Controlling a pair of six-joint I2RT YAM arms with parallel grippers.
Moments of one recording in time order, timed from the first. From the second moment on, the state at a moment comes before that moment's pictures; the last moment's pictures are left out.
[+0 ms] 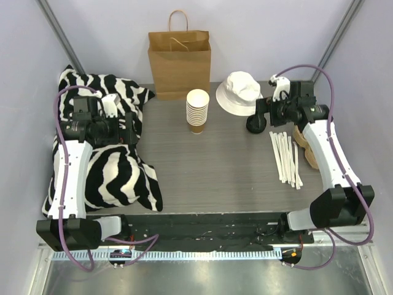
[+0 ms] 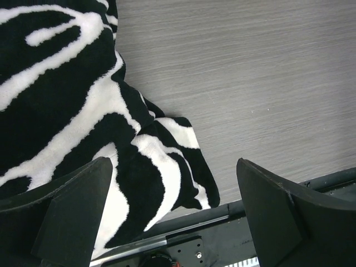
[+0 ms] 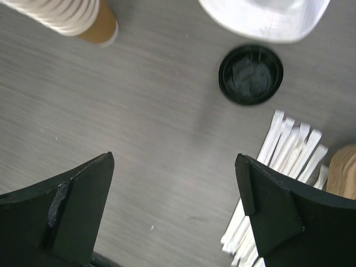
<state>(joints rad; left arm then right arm) 0.06 1.23 1.40 -1.07 0.31 0.03 0.06 1.38 1.38 -0.76 -0.33 -0.11</state>
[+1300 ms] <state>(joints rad) 0.06 1.22 1.51 -1.07 0.32 -0.05 0.42 2.02 2.18 -0.77 -0.24 0.24</state>
